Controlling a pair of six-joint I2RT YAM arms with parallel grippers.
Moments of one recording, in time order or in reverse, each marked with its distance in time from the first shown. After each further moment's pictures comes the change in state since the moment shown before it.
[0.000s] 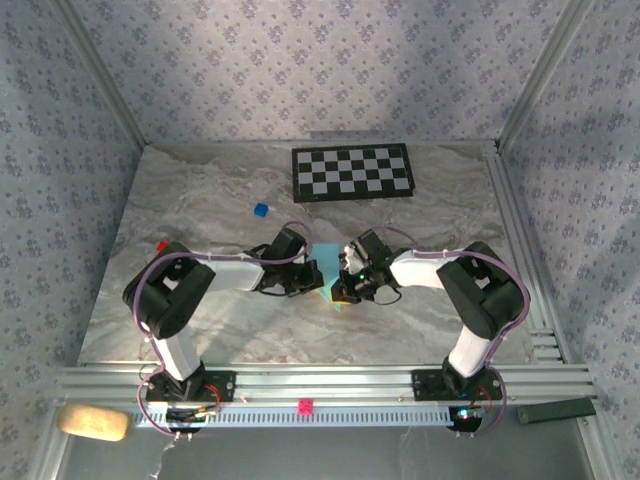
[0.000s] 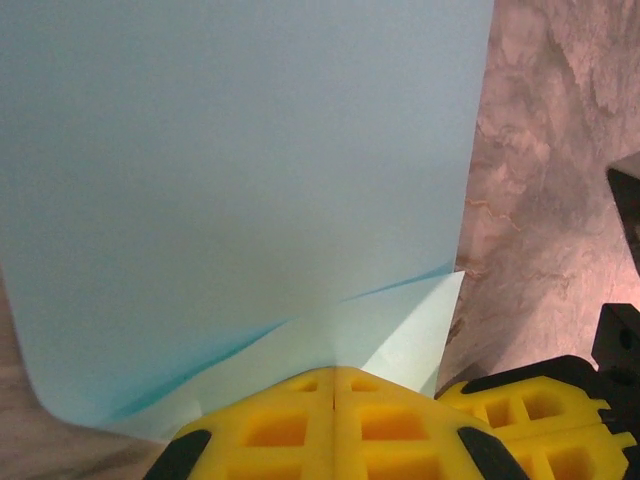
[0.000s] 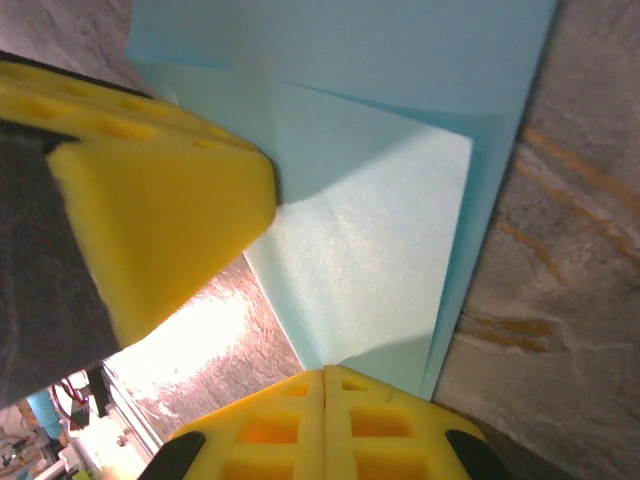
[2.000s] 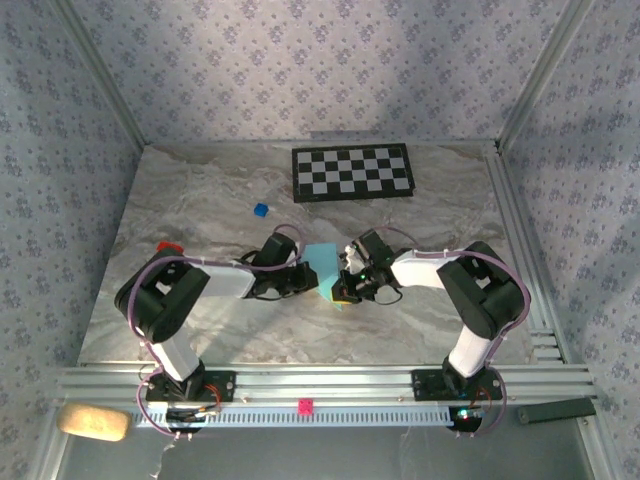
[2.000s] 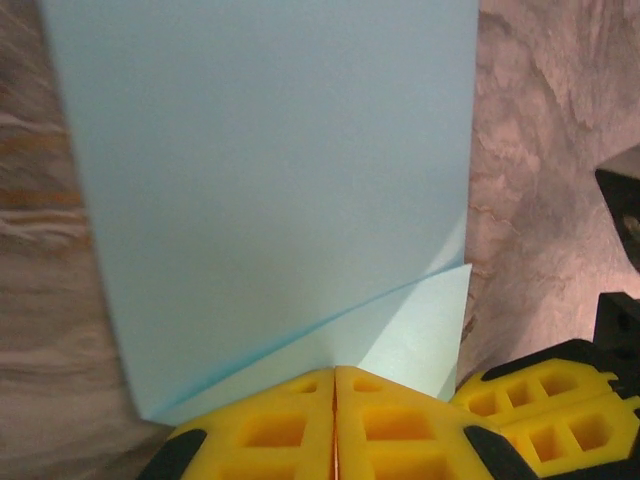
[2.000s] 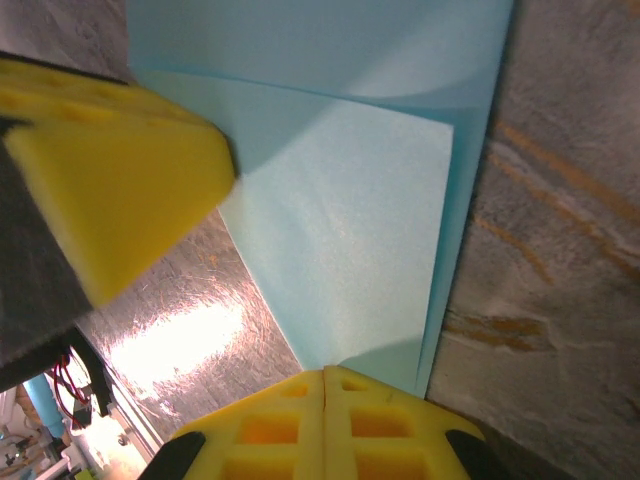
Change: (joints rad) left arm 0.036 -0.043 -0.113 0.145 -0.004 0.022; right arm -0.010 -0.001 -0.007 0.012 -0.008 -0.002
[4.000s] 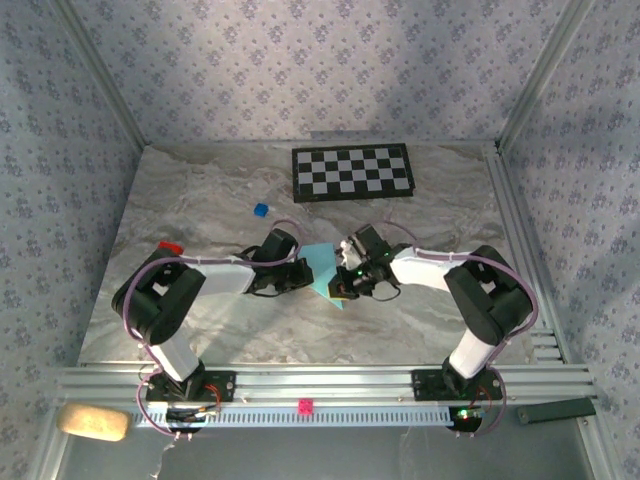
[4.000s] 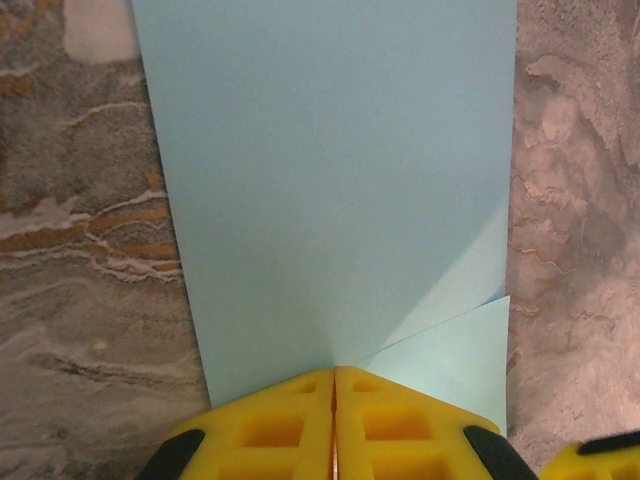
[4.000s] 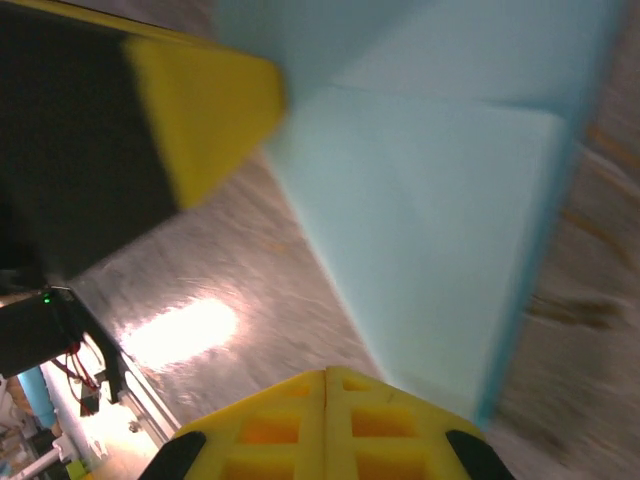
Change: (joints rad) left arm -0.008 -0.018 0.050 -0.127 -0.102 0.034; right arm 0.034 -0.042 0.078 -0.079 0.011 -0.027
